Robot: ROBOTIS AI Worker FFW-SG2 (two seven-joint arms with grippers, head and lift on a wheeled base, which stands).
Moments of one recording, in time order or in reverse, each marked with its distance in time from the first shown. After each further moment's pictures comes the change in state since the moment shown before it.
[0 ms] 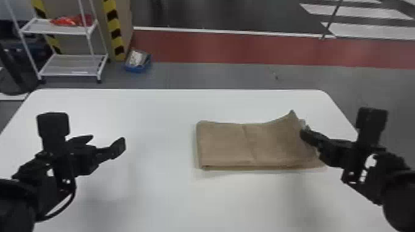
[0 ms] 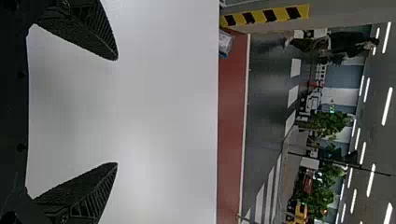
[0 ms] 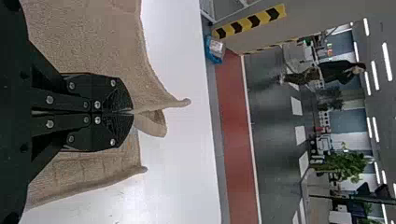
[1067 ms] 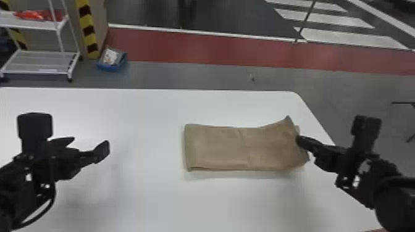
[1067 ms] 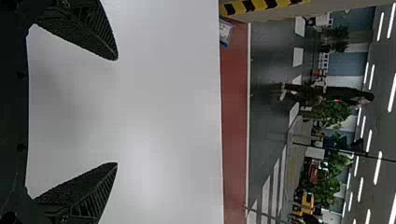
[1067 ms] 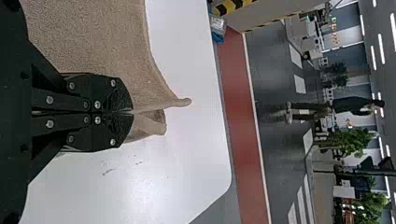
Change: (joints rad) left arm -0.026 -0.029 -0.055 0.014 -0.054 0.010 0.000; right arm 0.057 -0.035 -0.124 -0.014 -0.044 0.014 0.012
